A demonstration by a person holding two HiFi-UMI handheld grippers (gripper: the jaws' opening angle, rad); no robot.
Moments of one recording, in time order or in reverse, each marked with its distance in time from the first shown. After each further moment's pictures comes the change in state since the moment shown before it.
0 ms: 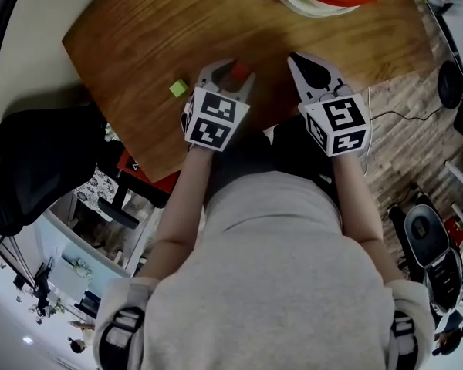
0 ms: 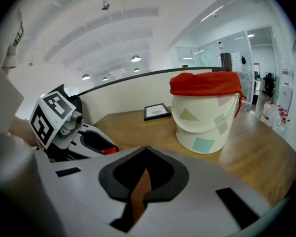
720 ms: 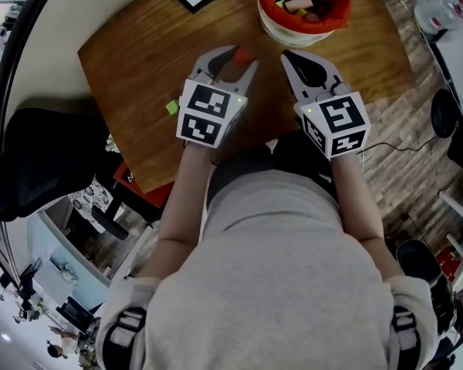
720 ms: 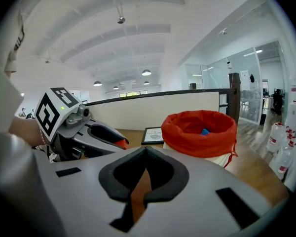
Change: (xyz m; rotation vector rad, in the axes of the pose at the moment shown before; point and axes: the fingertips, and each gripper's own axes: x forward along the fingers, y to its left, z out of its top) left arm -0.028 -0.002 0.134 0.049 -0.253 0.093; right arm -0.033 -0.027 0.087 -0.126 -0.168 0.055
